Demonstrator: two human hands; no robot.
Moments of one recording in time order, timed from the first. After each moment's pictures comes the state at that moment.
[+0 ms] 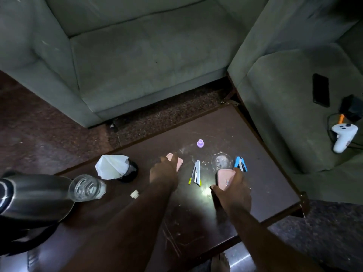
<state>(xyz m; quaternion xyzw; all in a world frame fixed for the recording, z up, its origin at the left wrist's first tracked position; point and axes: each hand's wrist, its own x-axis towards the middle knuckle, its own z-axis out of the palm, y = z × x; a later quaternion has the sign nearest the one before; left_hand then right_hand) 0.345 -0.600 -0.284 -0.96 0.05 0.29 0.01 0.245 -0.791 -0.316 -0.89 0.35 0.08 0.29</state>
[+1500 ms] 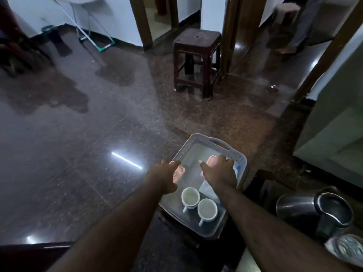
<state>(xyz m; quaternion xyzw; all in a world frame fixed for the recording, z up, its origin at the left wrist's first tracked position) 0.011 0.133 -0.127 -0.90 -0.37 0.17 -0.14 0.154 0.019 -0.144 -0.93 -0.16 0.22 0.26</state>
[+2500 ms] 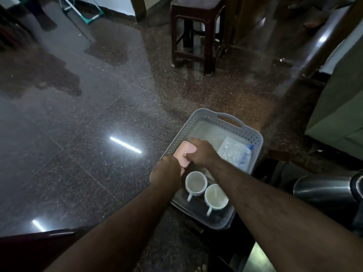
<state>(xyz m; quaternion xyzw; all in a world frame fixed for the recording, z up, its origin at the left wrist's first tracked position) 0.009 0.119 -0.217 -0.90 -0.38 0.20 -0.01 0.149 0.081 -0.225 -0.83 -0.35 0.36 0.23</state>
